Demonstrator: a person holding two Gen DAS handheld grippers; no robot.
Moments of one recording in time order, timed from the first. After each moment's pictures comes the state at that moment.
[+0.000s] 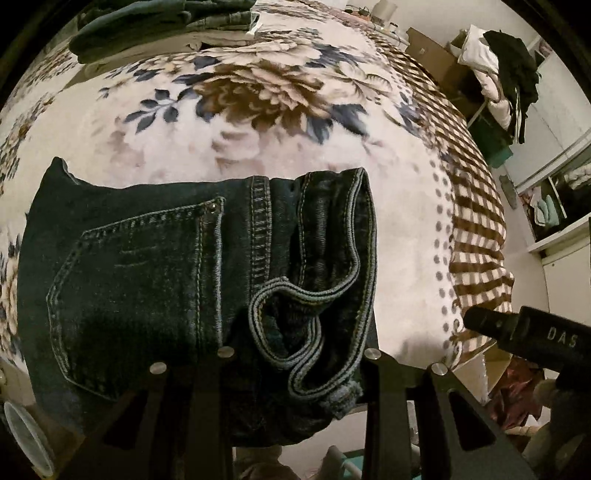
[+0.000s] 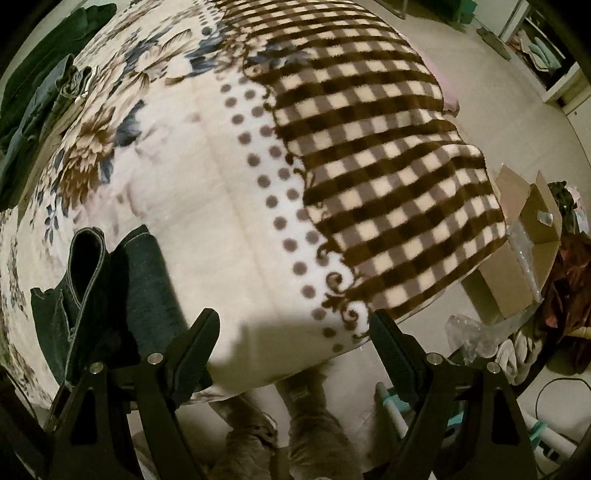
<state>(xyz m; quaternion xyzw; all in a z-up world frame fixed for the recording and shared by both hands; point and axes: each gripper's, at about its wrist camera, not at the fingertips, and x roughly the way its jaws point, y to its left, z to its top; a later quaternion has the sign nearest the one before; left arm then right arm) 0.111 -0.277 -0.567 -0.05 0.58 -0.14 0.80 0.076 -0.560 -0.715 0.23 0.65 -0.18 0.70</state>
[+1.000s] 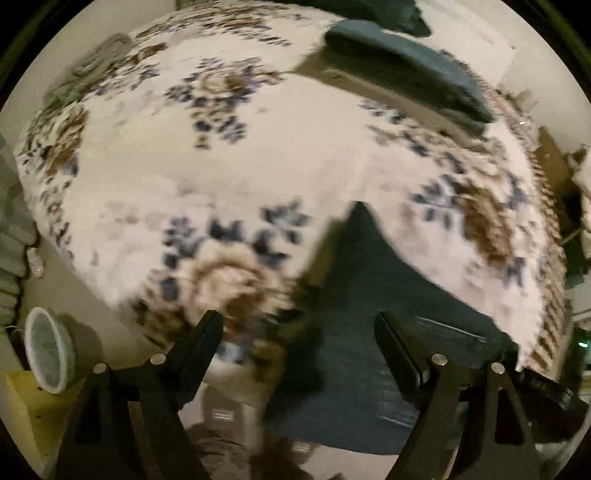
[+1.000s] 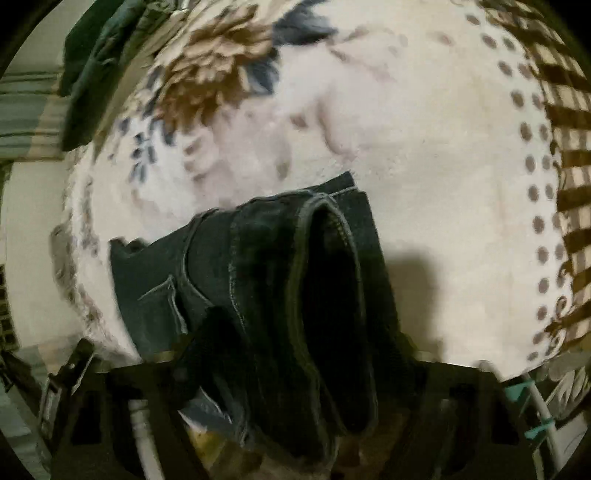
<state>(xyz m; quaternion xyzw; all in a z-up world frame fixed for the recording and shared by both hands) 0.130 -0.050 -0.526 -0.14 0.57 0.10 0.80 0.171 -0.447 -0.754 0.29 0.68 0.01 0.67</state>
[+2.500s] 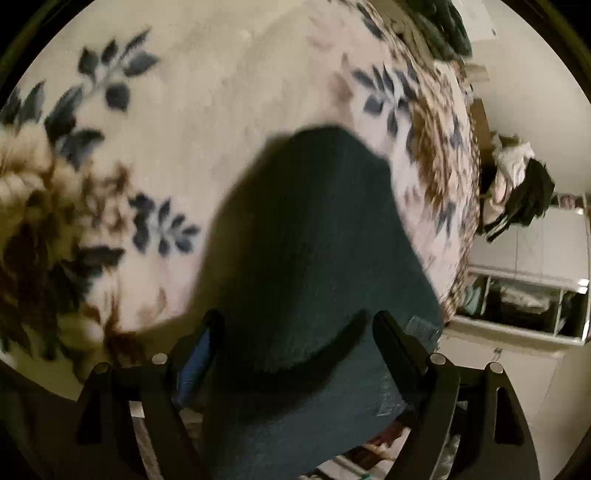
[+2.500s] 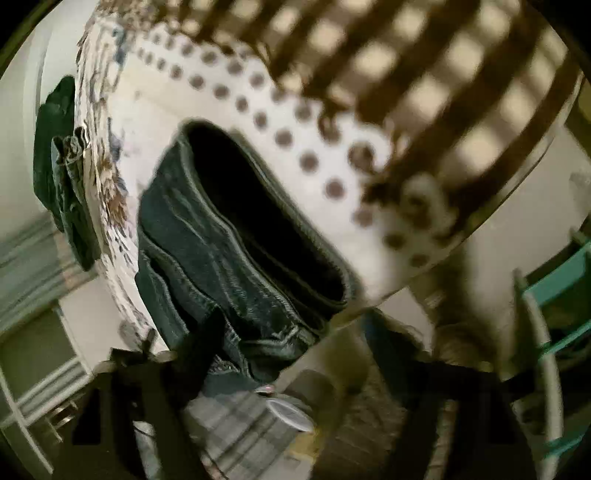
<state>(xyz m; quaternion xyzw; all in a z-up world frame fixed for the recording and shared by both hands) 0.164 -0.096 -0.632 -0.33 0.66 -0.14 0.66 0.029 -0.574 -0.804 0.57 0.63 -0.05 0.53</state>
